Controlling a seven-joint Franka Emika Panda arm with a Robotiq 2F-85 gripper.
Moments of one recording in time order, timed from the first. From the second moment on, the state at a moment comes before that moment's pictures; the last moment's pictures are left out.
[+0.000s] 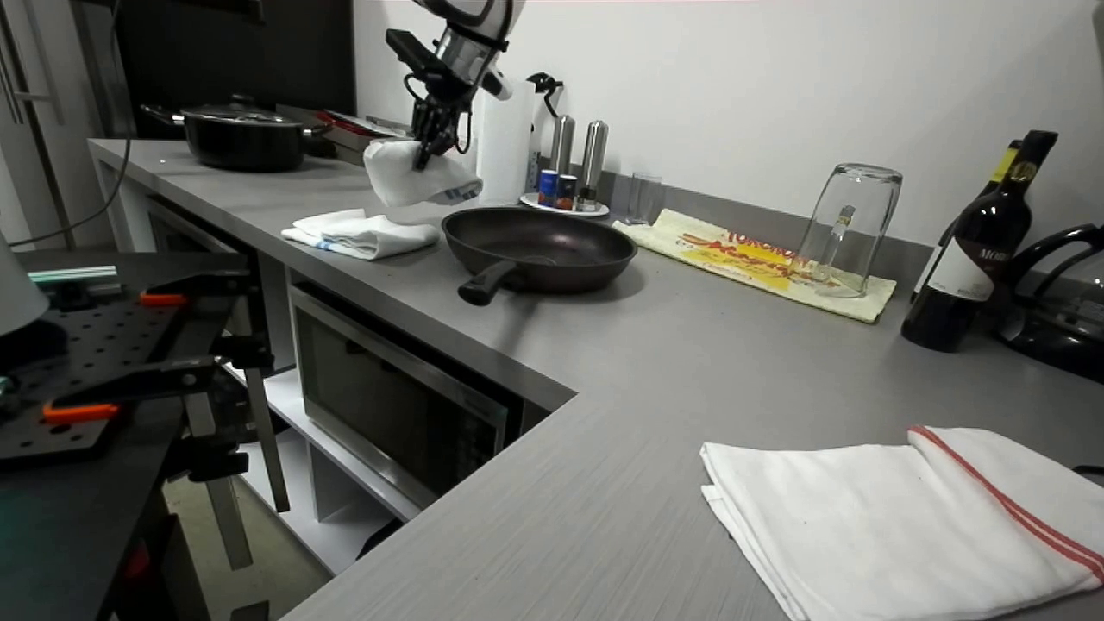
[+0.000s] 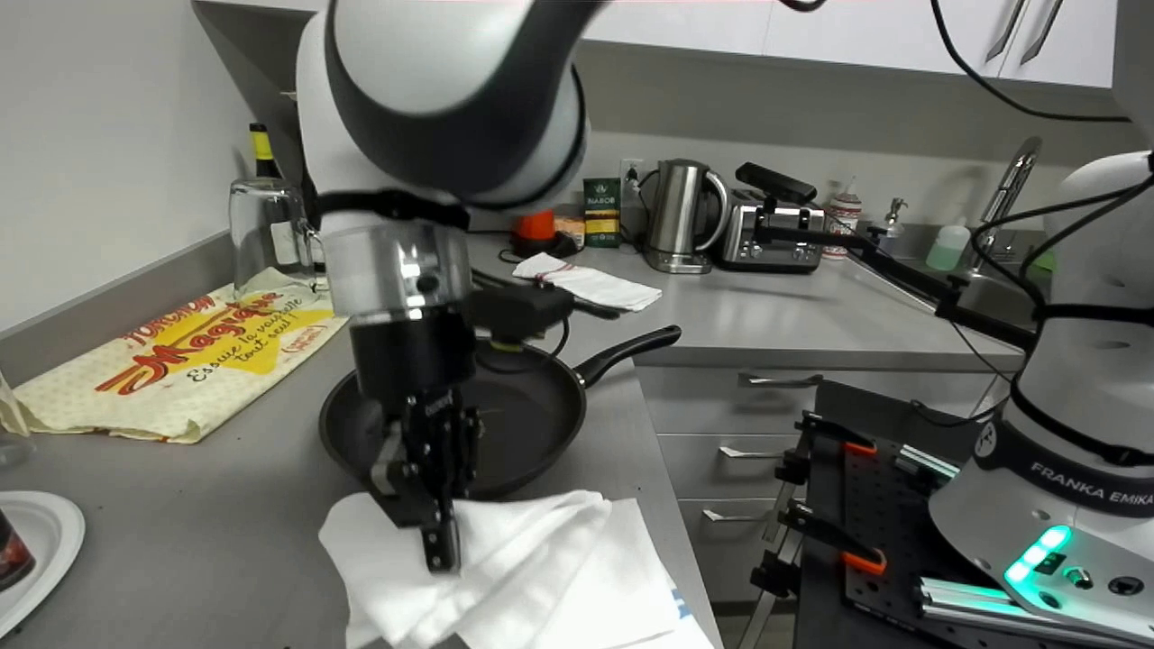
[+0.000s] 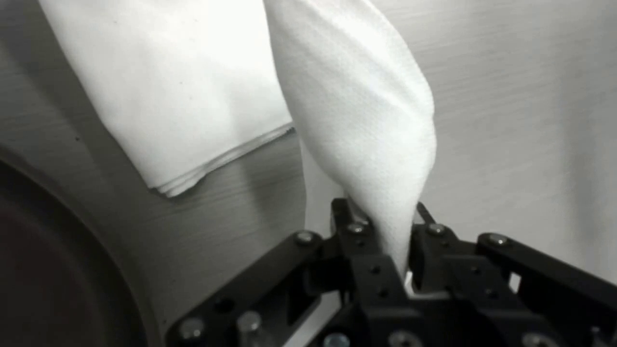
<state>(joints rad) 0.27 0.42 0.29 -1.97 0.30 2.19 0.00</state>
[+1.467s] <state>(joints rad) 0.24 0.15 0.34 -2.14 0.14 2.13 -0.21</state>
